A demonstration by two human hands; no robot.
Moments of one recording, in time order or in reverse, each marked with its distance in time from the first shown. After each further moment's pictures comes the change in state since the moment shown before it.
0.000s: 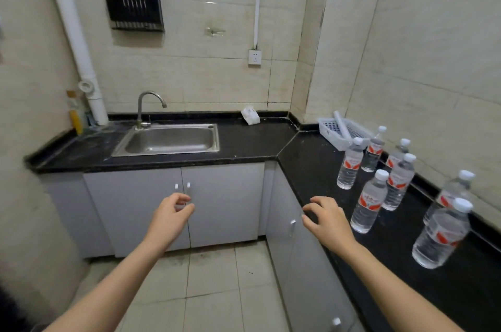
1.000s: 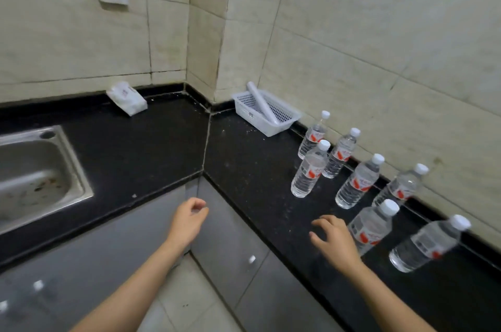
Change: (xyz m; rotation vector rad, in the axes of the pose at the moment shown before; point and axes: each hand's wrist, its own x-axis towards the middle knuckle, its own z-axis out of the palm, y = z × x) left_hand 0.371 -0.013 0.266 -0.193 -0.688 0.055; right_hand 0.194 0.089 0.085 -0.155 -0.040 0.788
